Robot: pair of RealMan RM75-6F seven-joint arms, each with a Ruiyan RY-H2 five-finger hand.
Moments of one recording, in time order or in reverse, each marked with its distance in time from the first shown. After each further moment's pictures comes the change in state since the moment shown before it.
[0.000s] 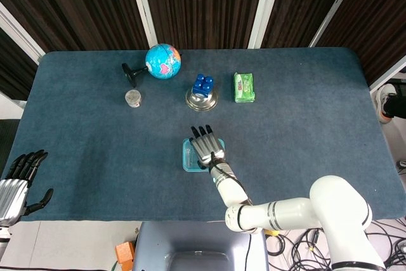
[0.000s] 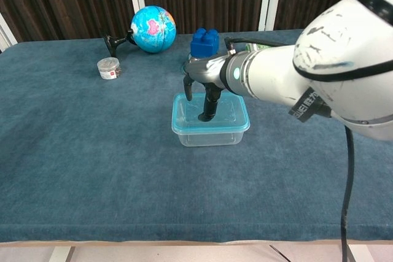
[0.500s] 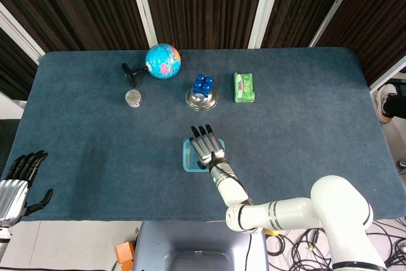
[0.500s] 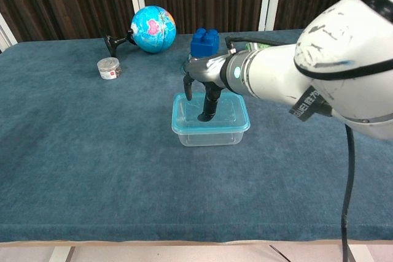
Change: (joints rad) left arm 0.002 -0.002 0.002 -0.004 -0.003 -0.001 0.015; right arm -0.005 0.001 0.002 0.001 -0.003 -0.007 0.009
